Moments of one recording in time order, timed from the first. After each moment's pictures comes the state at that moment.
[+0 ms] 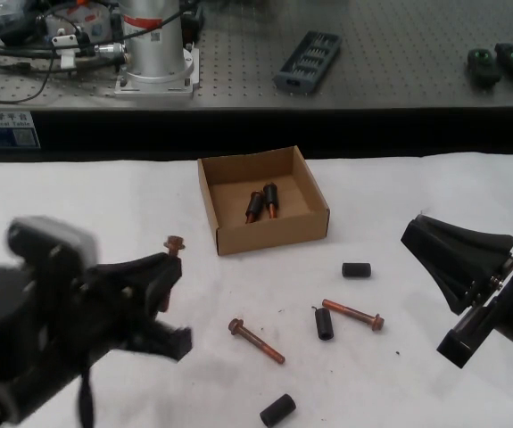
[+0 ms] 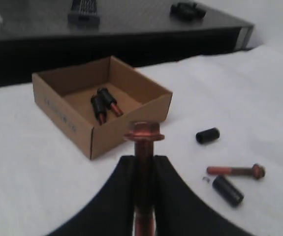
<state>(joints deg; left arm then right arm) -25.7 83.7 -18.5 -44.4 9.9 -7.6 28.4 72.3 -8.8 -64.4 -22.1 10.2</state>
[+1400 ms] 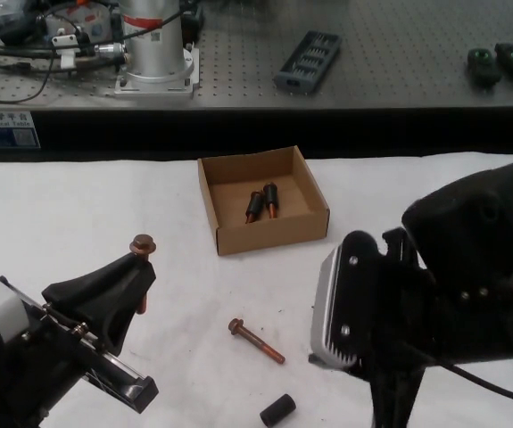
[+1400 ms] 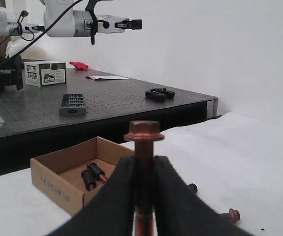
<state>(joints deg) -25.7 82.9 -4.6 -78.6 12.9 -4.4 48.0 72.4 -40.8 23.0 -5.1 -39.6</state>
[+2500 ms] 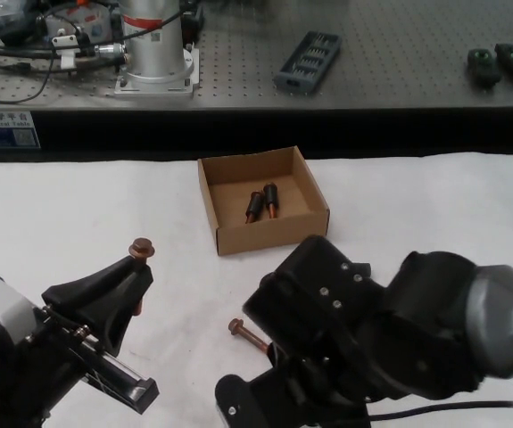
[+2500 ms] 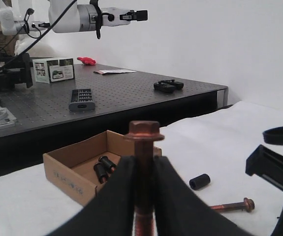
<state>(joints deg) -25.7 82.9 -4.6 -77.0 11.3 -1.1 59.4 95.6 -51.4 27.8 16.5 -71.2</state>
